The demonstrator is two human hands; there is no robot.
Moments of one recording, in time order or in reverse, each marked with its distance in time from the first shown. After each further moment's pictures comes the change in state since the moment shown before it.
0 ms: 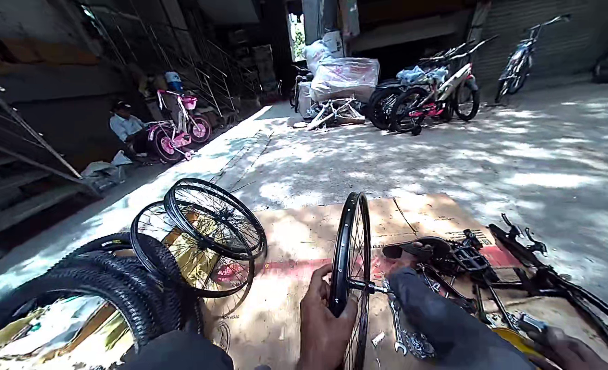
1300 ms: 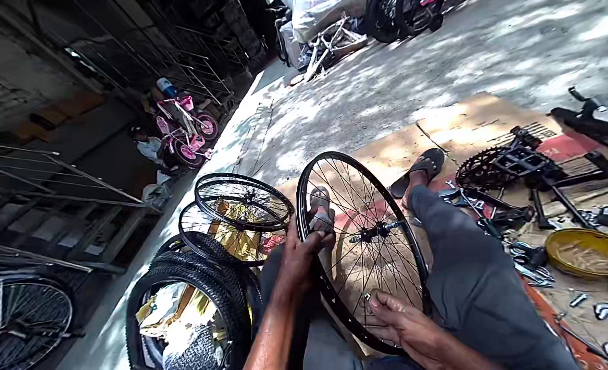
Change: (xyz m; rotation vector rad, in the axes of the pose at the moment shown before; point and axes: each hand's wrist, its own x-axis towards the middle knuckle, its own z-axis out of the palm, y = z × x) left_hand 0.030 0.009 -0.062 -0.125 -0.207 -0.280; right_hand -0.148 -0.004 0.213 0.547 -0.987 0.588
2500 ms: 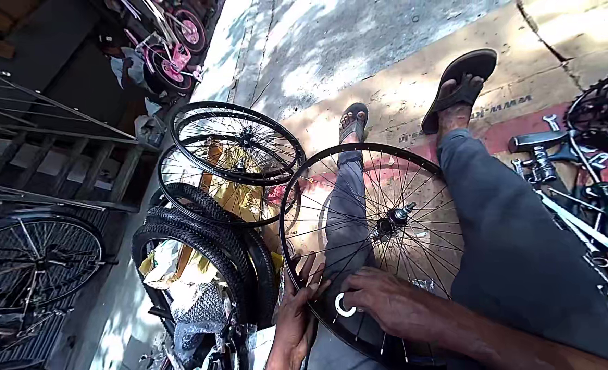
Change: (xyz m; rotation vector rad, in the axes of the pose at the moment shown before) left_hand -0.050 -0.147 -0.069 -0.563 0.374 -0.319; right_hand 0.132 -0.005 -0.007 -1.476 -0.646 -0.508
